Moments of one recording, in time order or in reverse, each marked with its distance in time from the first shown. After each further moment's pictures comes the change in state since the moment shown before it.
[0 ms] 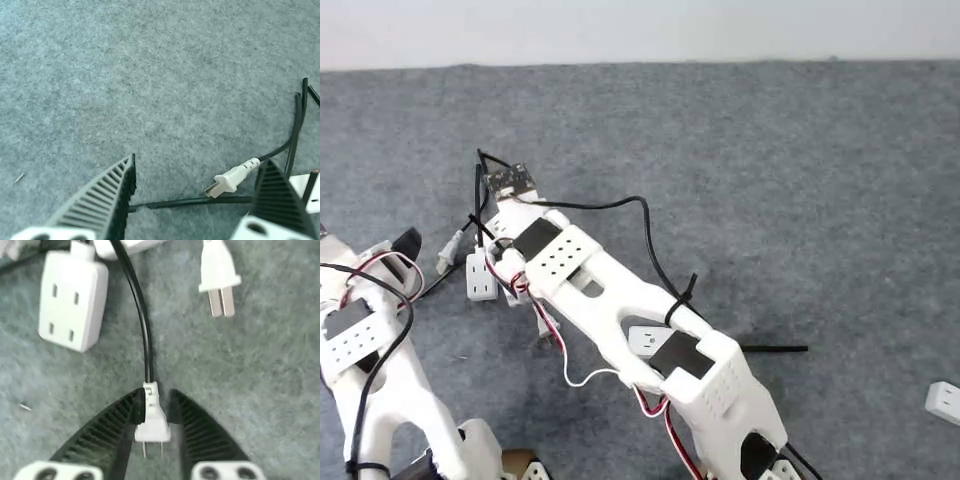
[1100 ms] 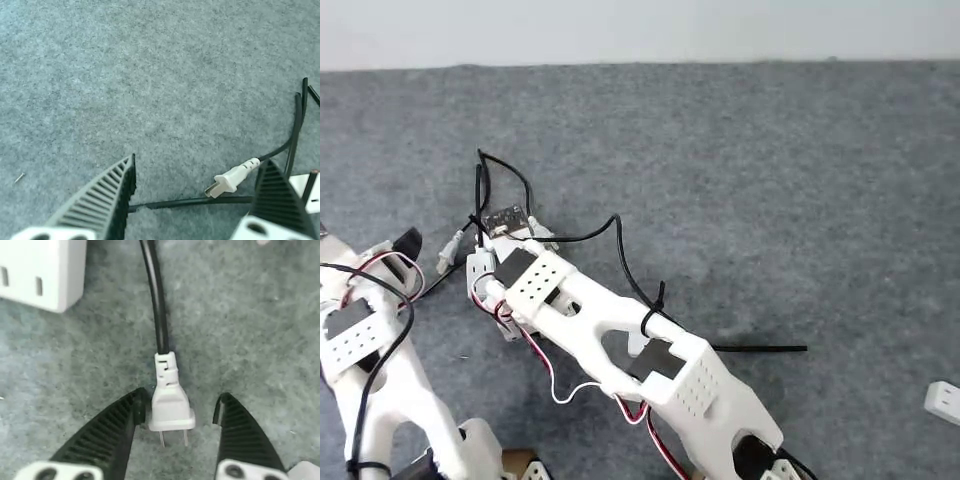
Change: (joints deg) left arm 0.0 0.0 0.0 0.0 0.0; right arm -4.6 7.8 -0.4 2.2 -6.9
